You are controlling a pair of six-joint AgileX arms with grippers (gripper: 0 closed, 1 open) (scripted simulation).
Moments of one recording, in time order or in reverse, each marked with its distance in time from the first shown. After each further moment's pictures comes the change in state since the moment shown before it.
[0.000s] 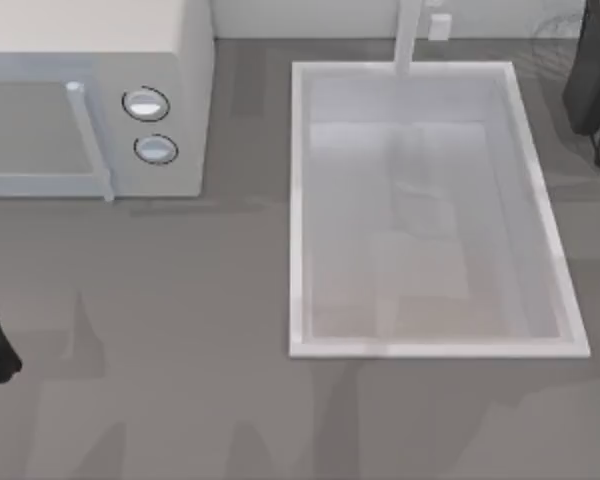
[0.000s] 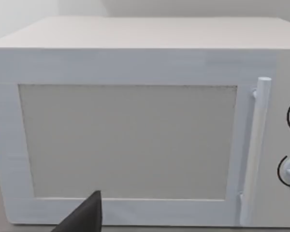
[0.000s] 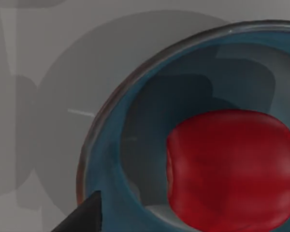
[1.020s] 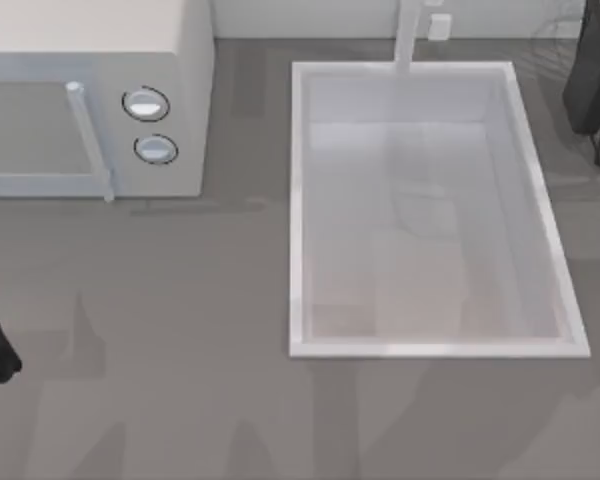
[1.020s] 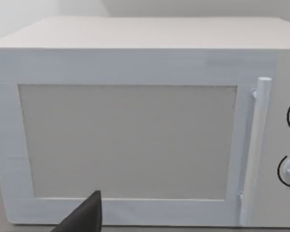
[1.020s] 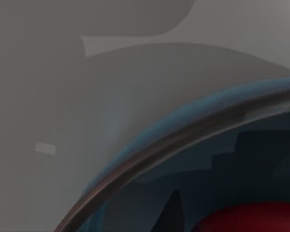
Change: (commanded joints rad) left arm 0.000 0.000 0.000 0.000 0.000 0.000; right arm -0.005 0.151 -0.199 0.354 0.000 0.006
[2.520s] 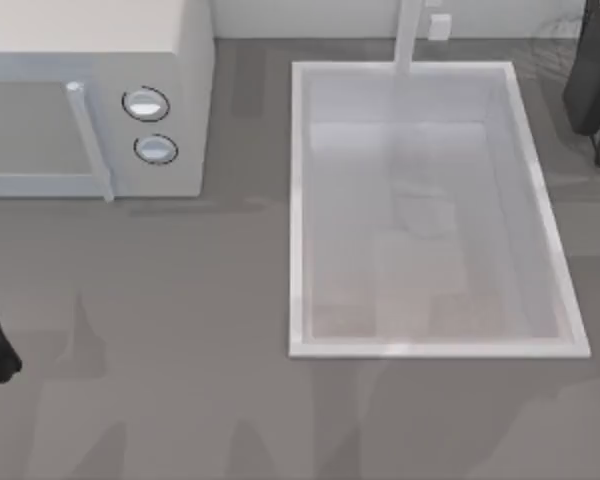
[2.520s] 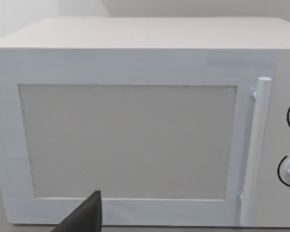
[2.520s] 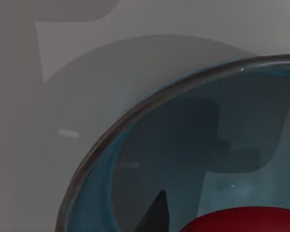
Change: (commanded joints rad) left arm 0.000 0.000 0.000 0.000 0.000 0.000; right arm -0.008 -0.124 0.130 -0.228 -0.011 -0.004
